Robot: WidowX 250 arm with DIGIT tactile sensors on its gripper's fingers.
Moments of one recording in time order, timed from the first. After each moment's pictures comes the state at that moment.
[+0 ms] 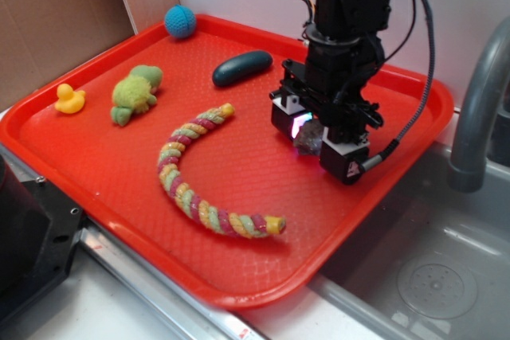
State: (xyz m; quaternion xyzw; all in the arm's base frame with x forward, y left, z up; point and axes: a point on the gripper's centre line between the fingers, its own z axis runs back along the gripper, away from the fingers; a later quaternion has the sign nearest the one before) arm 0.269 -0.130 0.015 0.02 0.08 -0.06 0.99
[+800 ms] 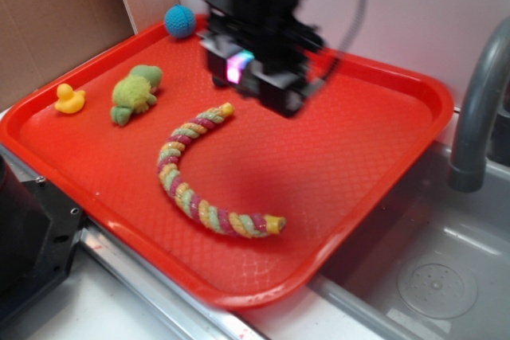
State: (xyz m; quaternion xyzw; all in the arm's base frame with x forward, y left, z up) arm 0.201 -0.098 0.131 0.03 -0.01 0.03 1.00
